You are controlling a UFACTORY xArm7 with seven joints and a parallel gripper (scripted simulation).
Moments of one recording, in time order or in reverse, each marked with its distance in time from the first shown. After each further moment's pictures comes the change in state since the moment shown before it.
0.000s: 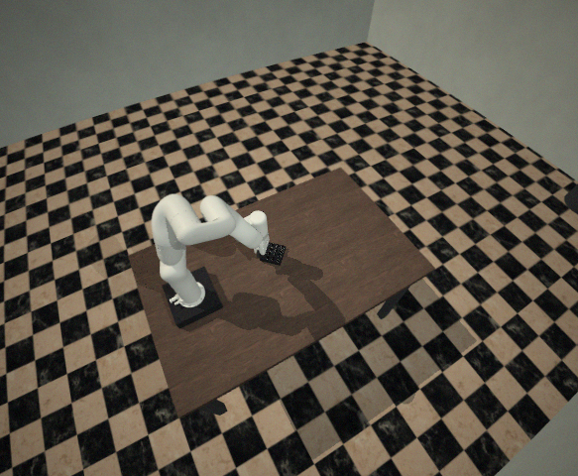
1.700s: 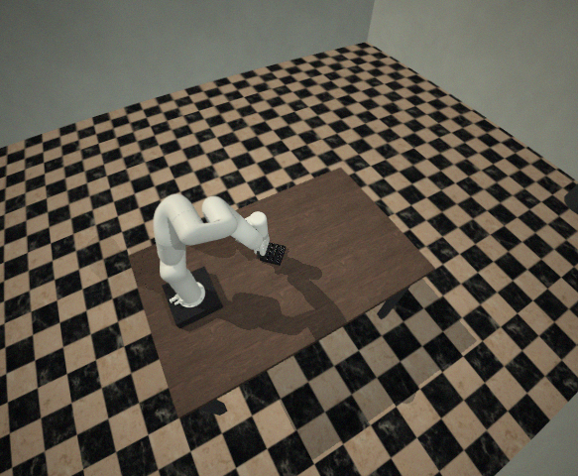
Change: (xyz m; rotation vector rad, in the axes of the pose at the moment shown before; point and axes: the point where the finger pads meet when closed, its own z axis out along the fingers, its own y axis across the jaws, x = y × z) arm 0.000 0.000 0.006 0.000 0.000 0.000
